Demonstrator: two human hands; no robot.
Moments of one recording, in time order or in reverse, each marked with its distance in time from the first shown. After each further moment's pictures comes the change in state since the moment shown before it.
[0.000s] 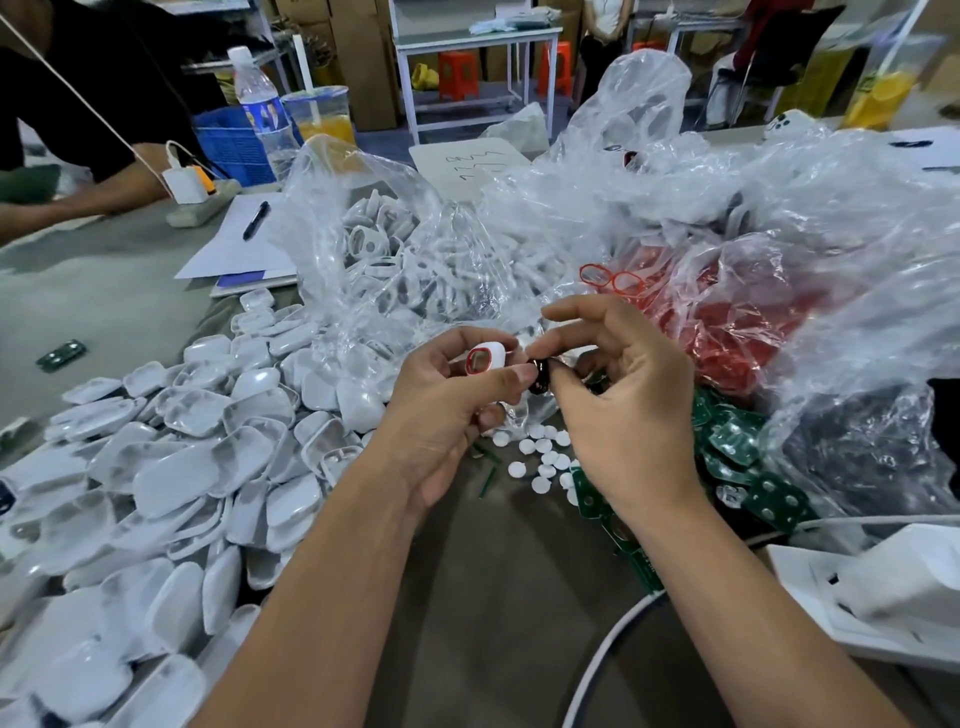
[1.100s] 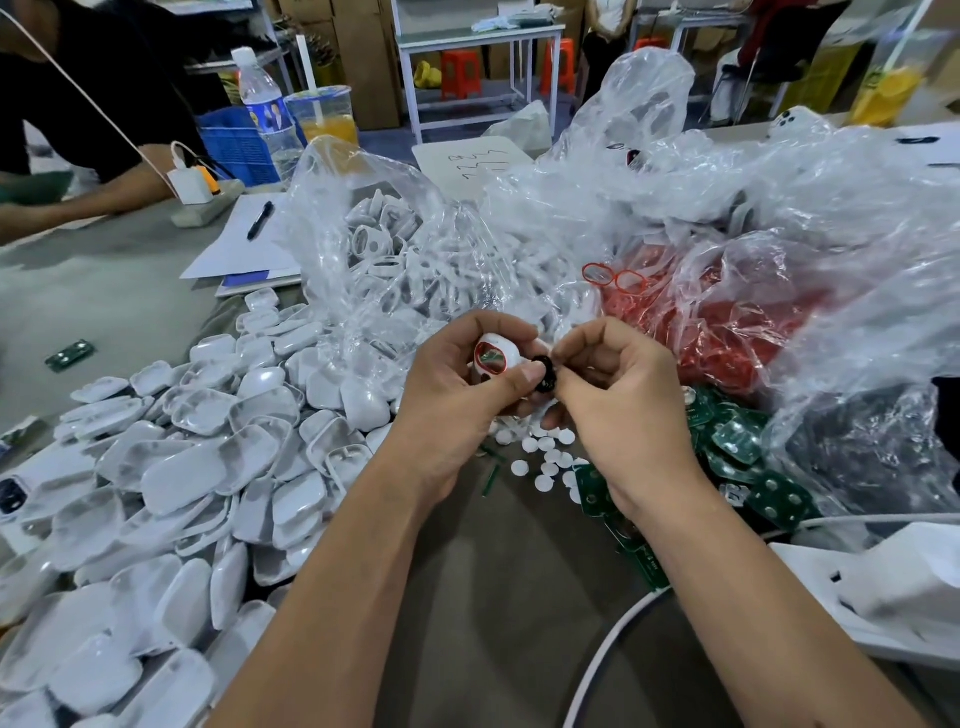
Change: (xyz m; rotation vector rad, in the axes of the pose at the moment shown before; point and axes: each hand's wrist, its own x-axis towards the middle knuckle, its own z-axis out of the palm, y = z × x) left_hand -0.002 -0.004 0.003 0.167 -0.098 0.265; right_hand -0.001 0.007 0.000 0.245 -0.052 0.367
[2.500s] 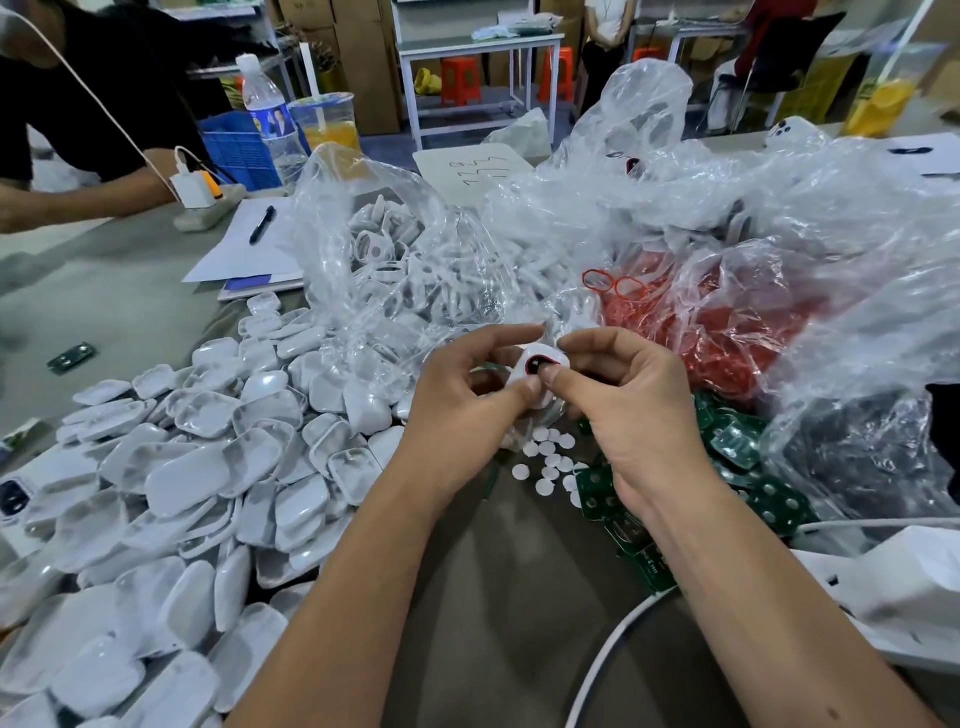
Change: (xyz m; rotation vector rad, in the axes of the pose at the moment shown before) left_hand -0.001 -0.006 0.001 0.269 0.070 -0.004; right_hand 0.002 -0.006 -0.003 0.121 0.030 0.136
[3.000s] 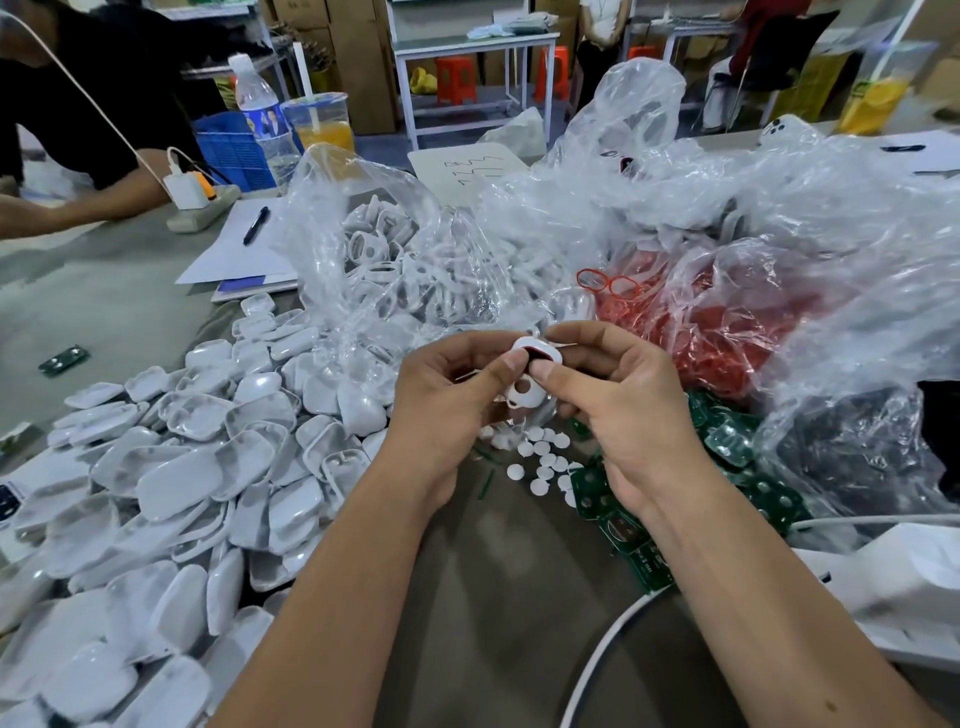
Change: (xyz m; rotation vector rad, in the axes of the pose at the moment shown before) left_hand 0.004 -0.002 0.001 -0.305 0.064 -0.095; right_hand -0.002 -0.008 -0.001 0.113 -0.087 0.057
